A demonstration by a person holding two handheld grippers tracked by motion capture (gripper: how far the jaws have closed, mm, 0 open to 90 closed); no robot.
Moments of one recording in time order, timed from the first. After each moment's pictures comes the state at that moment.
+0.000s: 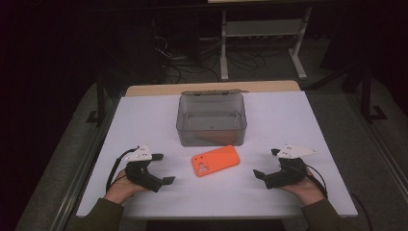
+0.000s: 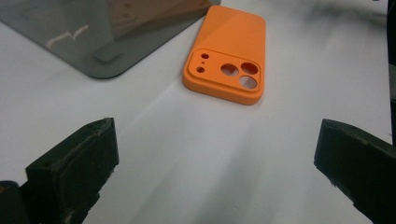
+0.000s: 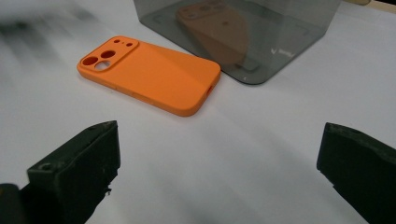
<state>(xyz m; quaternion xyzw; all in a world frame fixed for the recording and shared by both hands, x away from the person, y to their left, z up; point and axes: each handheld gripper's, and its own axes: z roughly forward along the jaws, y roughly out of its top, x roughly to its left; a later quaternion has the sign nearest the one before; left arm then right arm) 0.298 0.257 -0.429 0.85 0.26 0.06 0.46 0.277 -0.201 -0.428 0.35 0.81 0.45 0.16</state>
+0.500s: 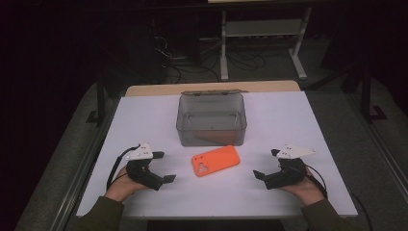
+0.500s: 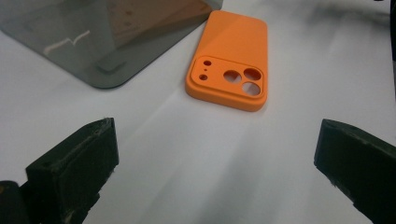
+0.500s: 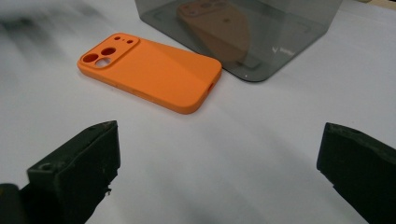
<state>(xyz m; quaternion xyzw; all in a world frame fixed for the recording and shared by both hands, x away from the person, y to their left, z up) 0.303 0.252 -0.426 0.85 0.25 0.07 0.46 0.277 -0.201 -0.428 0.35 0.81 0.45 0.15</state>
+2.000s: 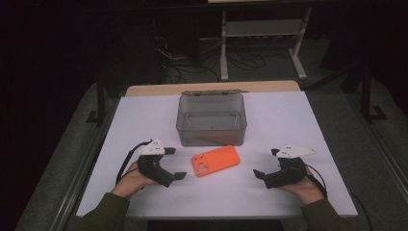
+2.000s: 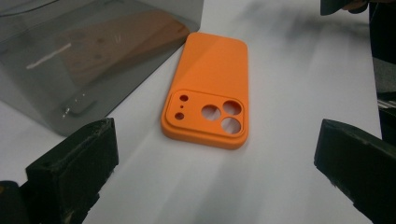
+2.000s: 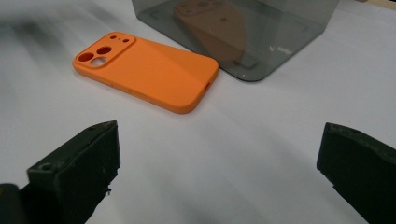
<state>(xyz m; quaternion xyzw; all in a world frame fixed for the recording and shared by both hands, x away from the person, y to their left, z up) 0.312 0.219 -0.415 0.86 0.22 0.06 0.47 0.279 -0.201 -0.429 0.35 0.81 0.45 0.16</state>
